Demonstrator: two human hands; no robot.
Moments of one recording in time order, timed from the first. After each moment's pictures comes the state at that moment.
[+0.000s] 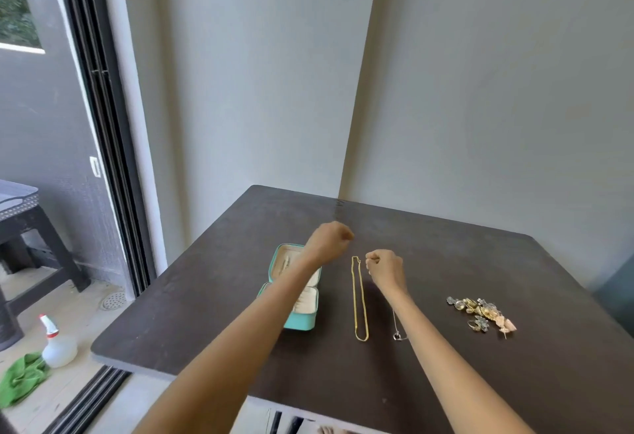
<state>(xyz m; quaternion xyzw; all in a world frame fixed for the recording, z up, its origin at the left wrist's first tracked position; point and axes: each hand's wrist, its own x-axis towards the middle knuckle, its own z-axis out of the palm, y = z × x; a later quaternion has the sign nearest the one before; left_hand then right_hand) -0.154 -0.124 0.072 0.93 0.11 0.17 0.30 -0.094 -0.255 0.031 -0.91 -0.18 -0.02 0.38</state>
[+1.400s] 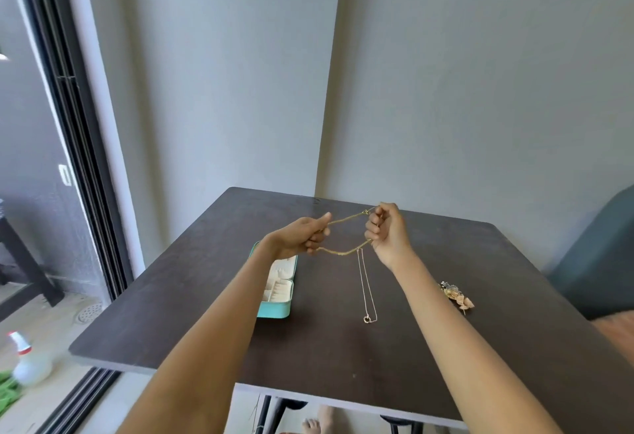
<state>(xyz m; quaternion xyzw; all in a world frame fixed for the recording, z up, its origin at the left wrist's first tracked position) -0.174 -0.119 0.088 0.72 0.01 -0.04 0.69 -0.091 -0.298 0.107 -0.45 -0.11 0.23 0.86</state>
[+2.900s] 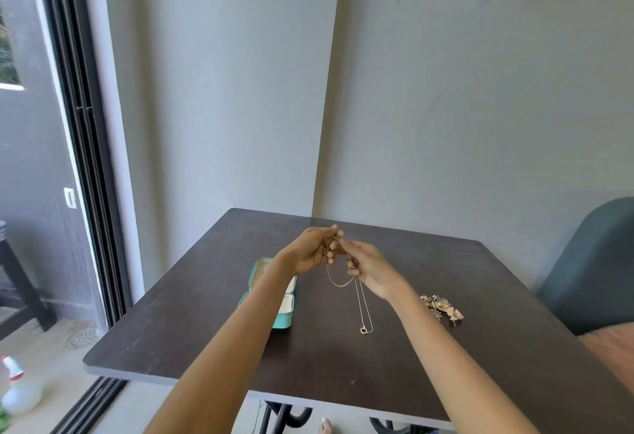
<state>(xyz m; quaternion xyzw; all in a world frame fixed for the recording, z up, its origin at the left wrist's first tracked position) -0.199 -0.162 0.120 0.62 0.03 0.01 0.79 -0.140 -0.305 0.101 -0.62 -0.25 0.27 0.69</state>
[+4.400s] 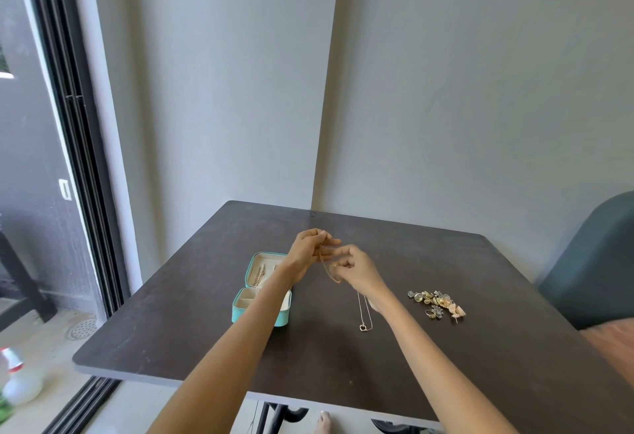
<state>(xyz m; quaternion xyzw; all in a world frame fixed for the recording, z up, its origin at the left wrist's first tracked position) -0.178 -0.156 0.079 0.63 0.06 0.14 0.76 -0.137 -0.297 0.064 -0.77 -0.29 0.11 0.55</state>
